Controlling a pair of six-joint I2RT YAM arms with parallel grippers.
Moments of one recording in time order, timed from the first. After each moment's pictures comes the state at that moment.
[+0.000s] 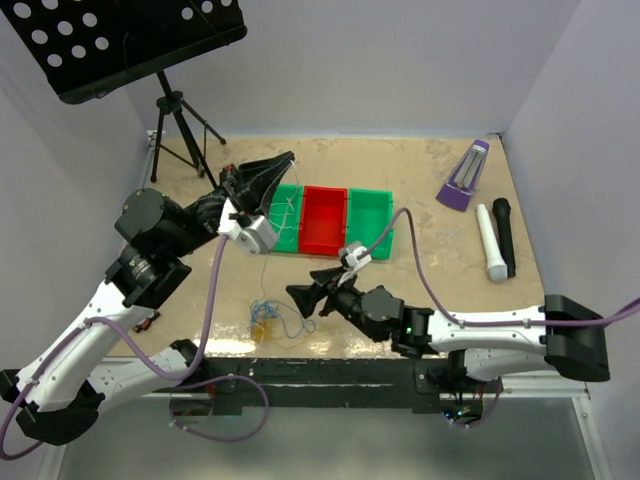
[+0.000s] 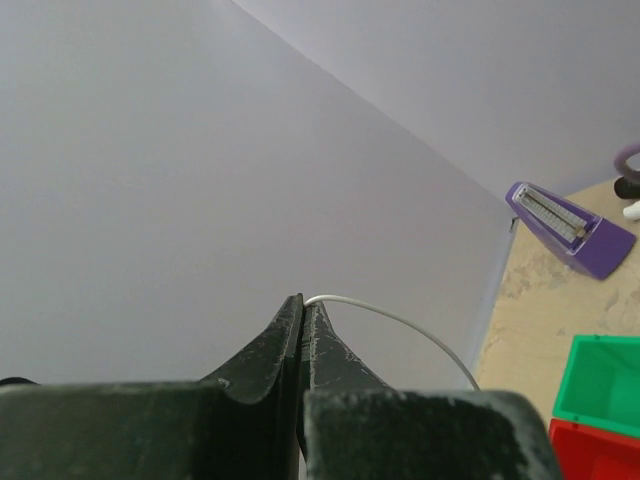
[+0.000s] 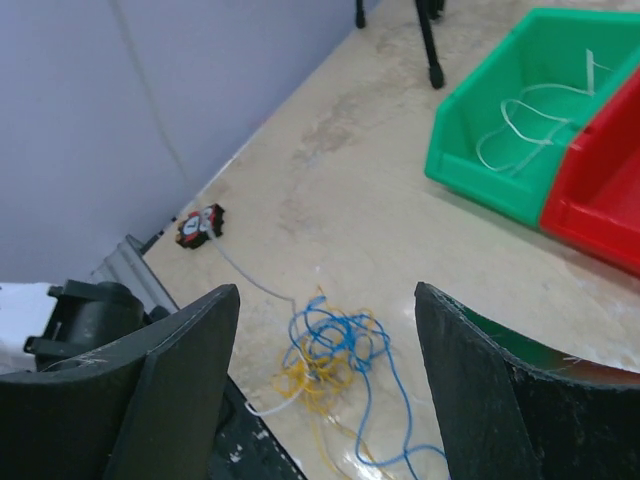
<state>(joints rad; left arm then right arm) -0.75 0.93 1.26 0.02 0.35 0.90 1.33 1.12 0.51 0.54 0.54 0.53</state>
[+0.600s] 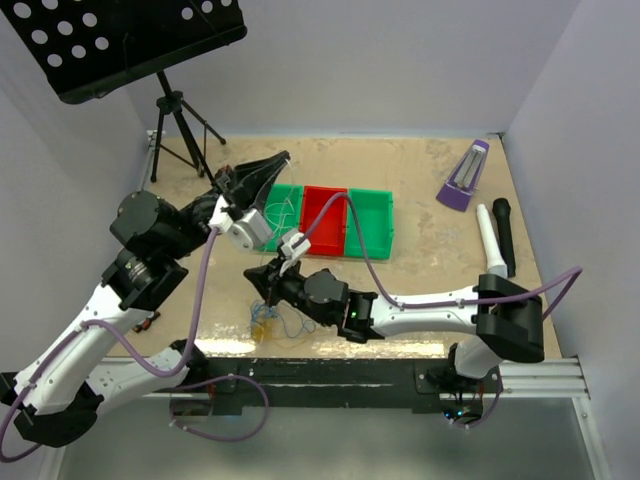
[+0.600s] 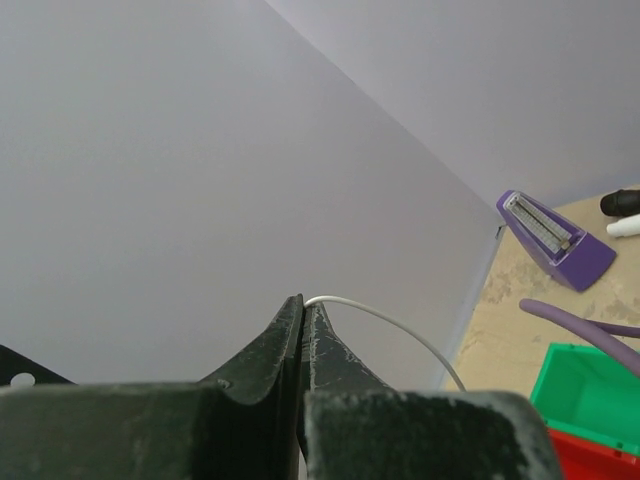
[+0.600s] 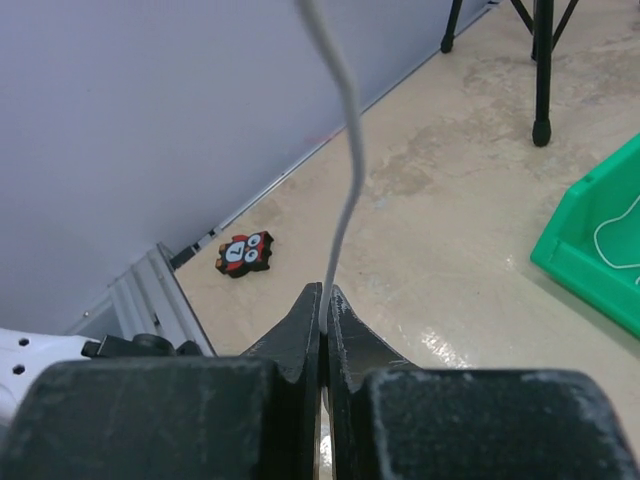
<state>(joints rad) -0.75 0.93 1.26 0.02 0.30 0.81 1.33 1.56 0.91 0.66 0.40 0.39</state>
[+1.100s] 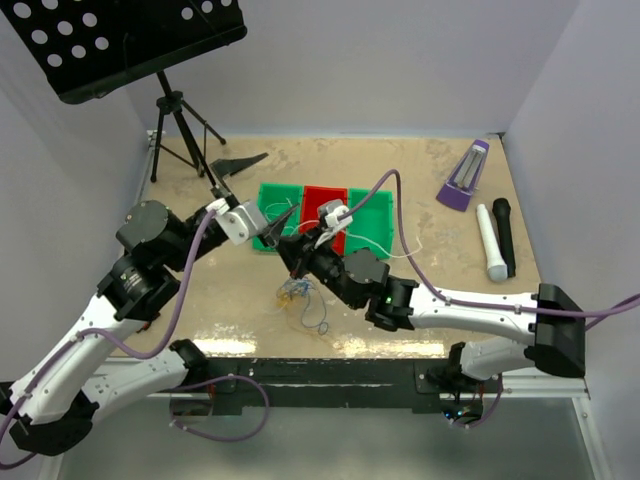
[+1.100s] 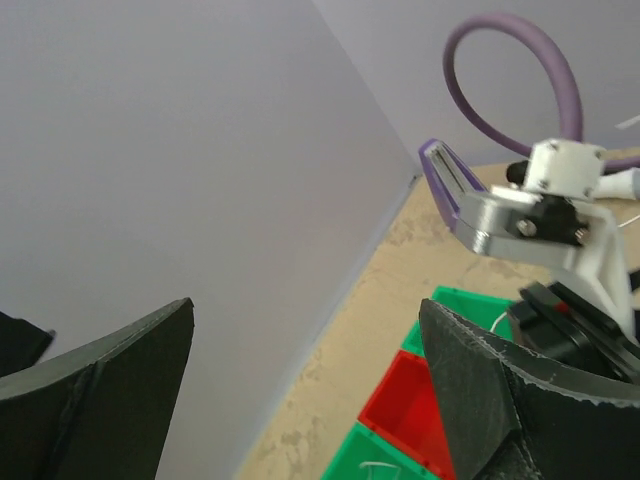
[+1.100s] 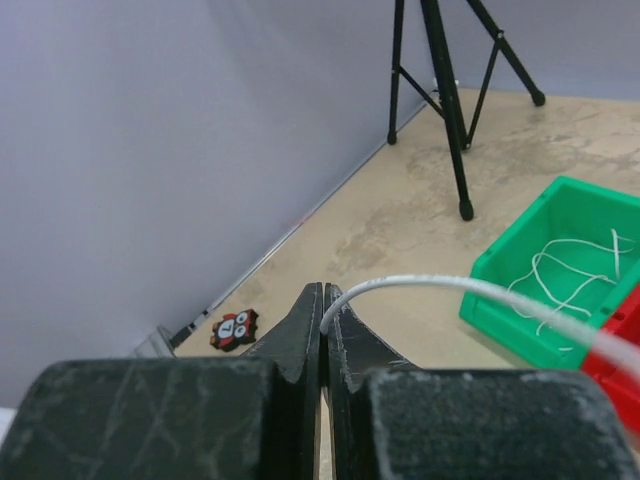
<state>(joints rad) -0.75 0.87 1.20 -0.12 0.20 0.58 1.25 1.33 0.91 0.53 0.44 0.39</state>
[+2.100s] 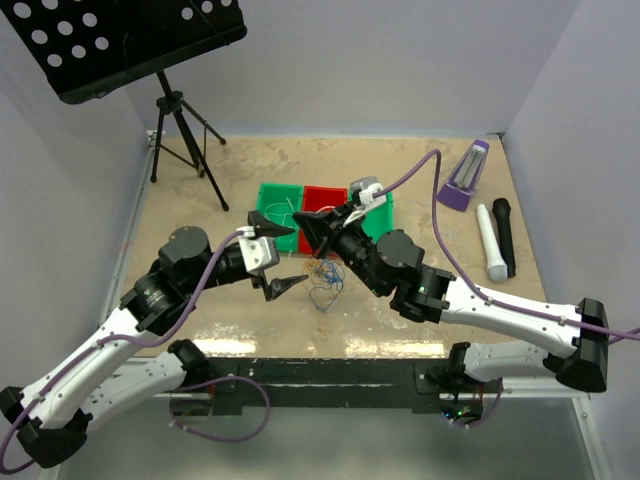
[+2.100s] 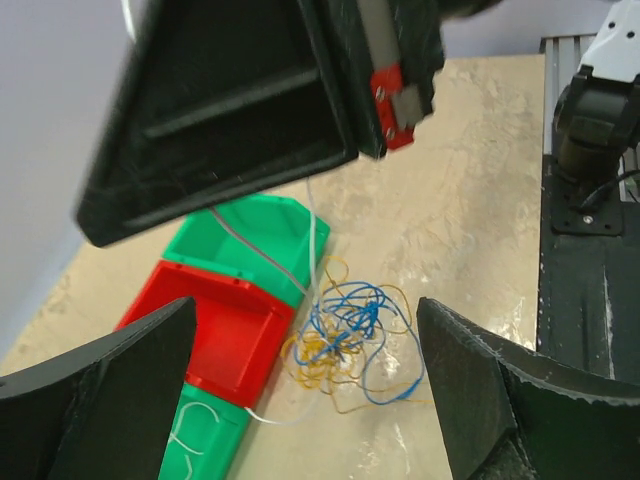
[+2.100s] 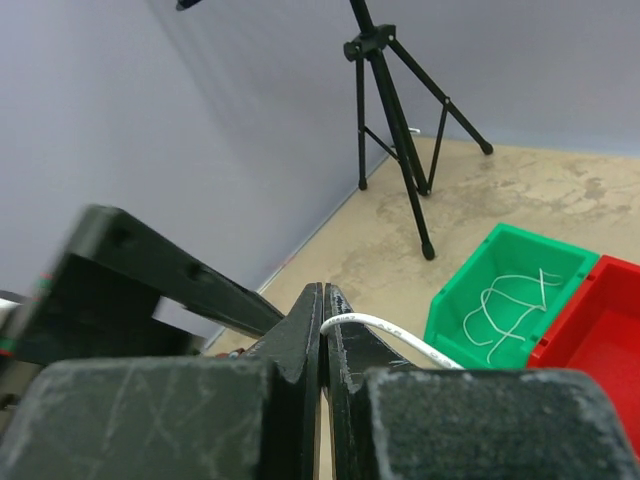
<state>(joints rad) -0.75 0.72 0.87 -0.24 0.45 0.31 1.18 1.16 1.00 0.31 0.46 0.37</state>
